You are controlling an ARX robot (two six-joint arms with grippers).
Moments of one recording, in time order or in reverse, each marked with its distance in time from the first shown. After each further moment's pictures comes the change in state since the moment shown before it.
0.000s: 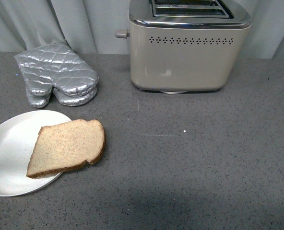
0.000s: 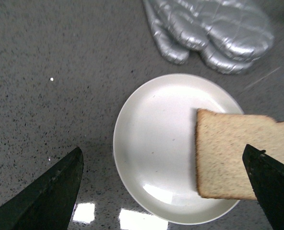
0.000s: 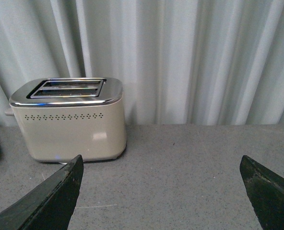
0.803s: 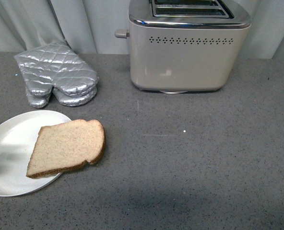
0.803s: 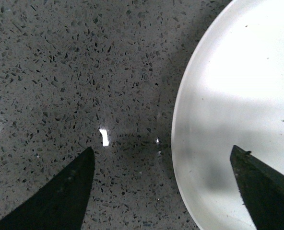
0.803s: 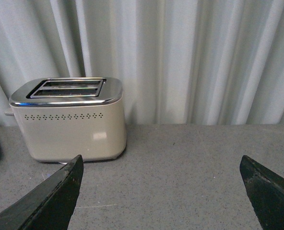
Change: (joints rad) left arm 0.079 0.619 0.315 -0.091 0.027 0.234; right arm 0.000 0.000 0.000 0.000 0.000 0.000
